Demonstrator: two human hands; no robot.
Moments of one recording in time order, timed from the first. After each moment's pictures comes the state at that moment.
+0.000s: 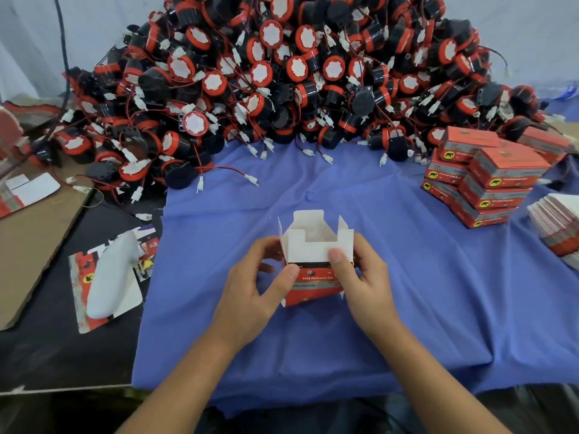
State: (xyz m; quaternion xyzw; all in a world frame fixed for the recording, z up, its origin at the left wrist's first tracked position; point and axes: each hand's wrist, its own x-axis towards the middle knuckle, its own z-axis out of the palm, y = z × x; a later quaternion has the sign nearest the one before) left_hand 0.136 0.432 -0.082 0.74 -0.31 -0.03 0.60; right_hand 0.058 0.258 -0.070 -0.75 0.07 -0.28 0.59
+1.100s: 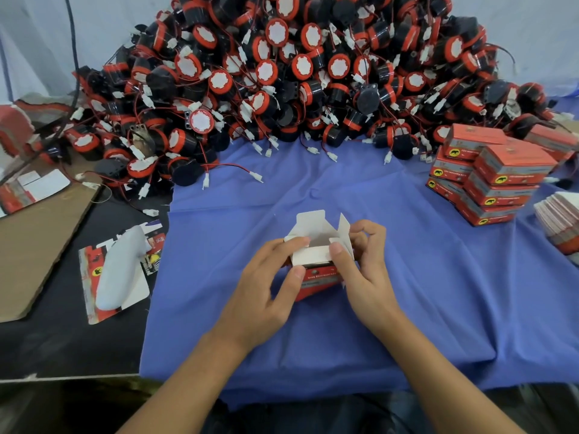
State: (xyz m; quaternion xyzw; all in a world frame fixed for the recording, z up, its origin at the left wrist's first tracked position) left_hand 0.130 0.432 -0.085 0.77 -0.40 0.04 0.50; right_hand 0.060 0.253 -0.082 -0.74 0.04 -0.26 0.62
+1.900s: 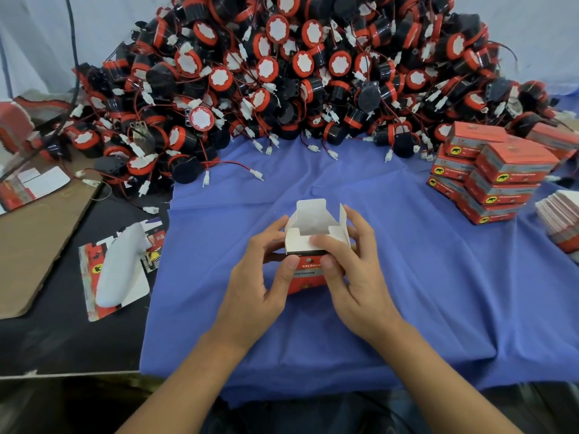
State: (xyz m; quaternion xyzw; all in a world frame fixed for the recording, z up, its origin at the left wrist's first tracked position) left_hand 0.130 0.432 -0.086 0.71 -0.37 0.07 0.59; right_hand 0.058 0.255 -0.091 -0.85 -0.06 -0.31 0.42
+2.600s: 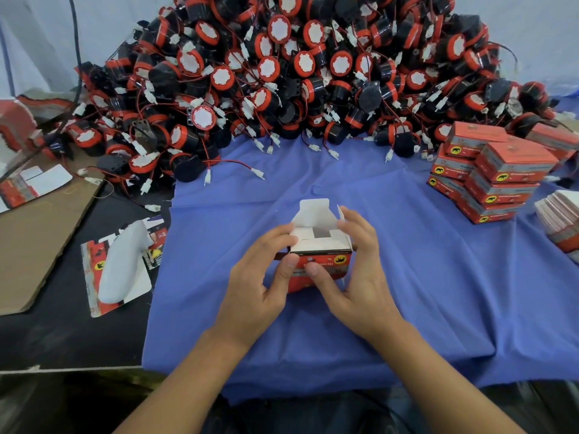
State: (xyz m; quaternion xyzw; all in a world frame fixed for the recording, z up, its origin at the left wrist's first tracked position) left_hand 0.128 0.431 -0.084 0.73 -0.39 0.16 0.54; right_hand 0.057 0.259 -0.089 -0.82 -0.07 -0.37 0.43
